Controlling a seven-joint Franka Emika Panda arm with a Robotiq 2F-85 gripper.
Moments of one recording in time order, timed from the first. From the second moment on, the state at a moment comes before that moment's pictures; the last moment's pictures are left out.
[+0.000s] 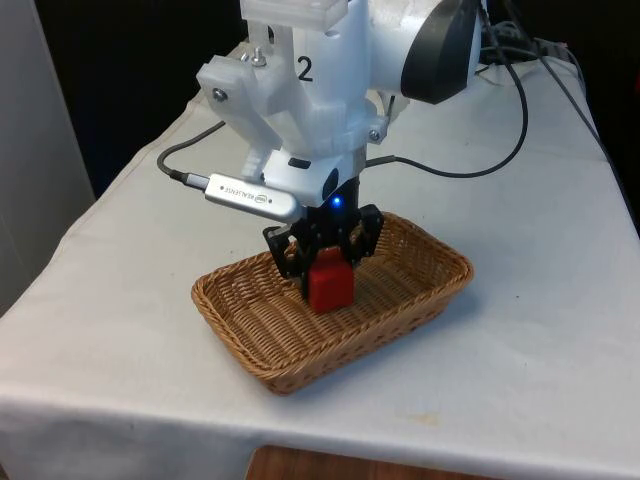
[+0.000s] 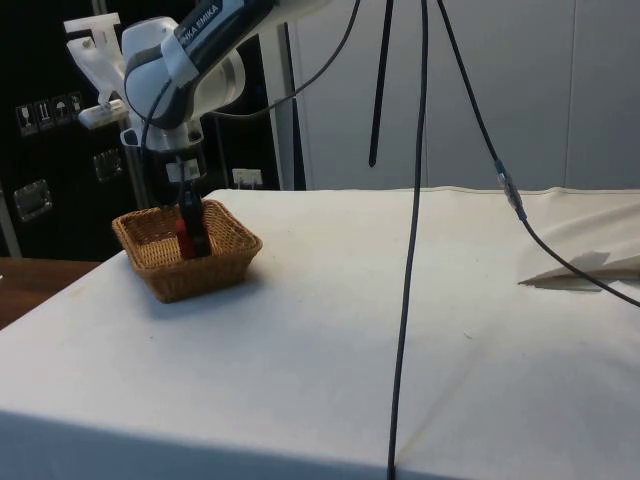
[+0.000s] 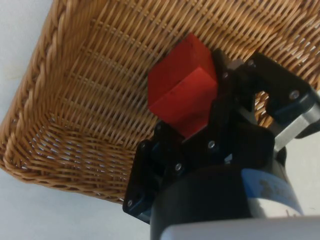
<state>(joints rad) 0.15 0.99 -0.35 -1.20 0.27 2.14 -0.75</state>
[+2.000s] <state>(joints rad) 0.17 0.89 -0.38 -1.20 0.25 2.02 -0.75</state>
